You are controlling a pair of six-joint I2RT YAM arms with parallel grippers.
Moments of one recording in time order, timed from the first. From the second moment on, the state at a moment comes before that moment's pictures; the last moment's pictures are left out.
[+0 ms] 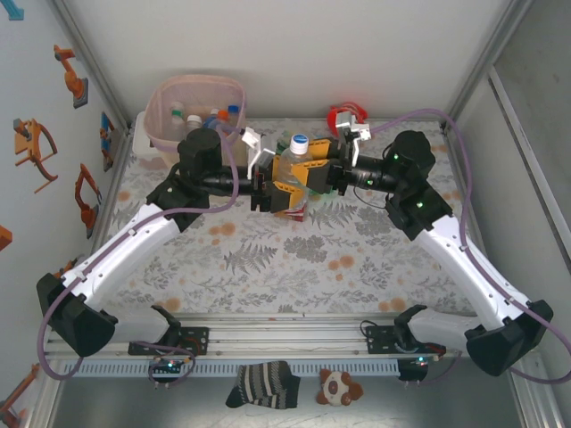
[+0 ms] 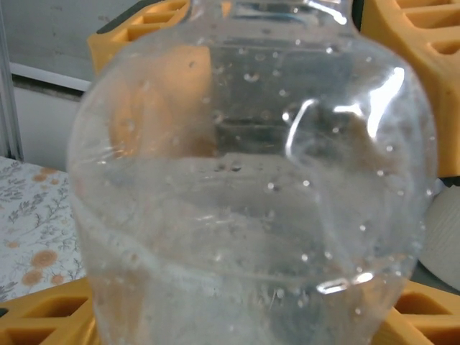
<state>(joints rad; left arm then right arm) -0.71 1.30 1.28 -0.16 0.89 -0.07 0.55 1.16 1.23 0.06 -0.87 0.36</state>
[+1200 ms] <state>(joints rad) -0.49 1.23 1.43 -0.44 0.57 0.02 0.56 1.03 1.23 -0.15 -0.64 0.21</state>
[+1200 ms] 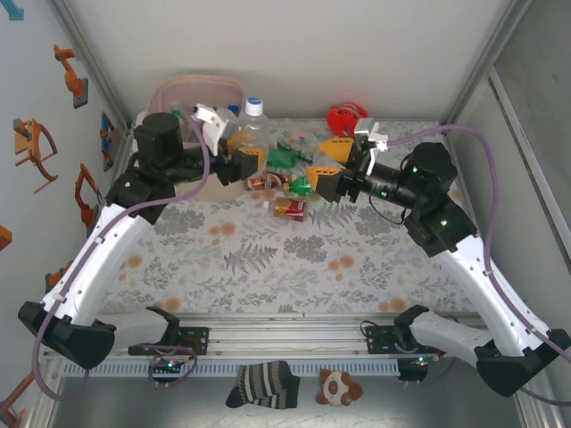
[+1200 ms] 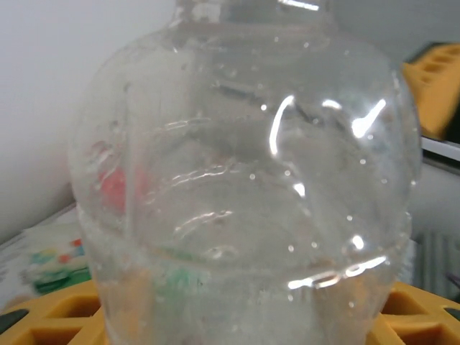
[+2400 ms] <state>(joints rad) -0.14 2.09 2.32 -1.14 0.22 0.03 0.56 1.00 1.24 -0.23 -0.58 0.20</state>
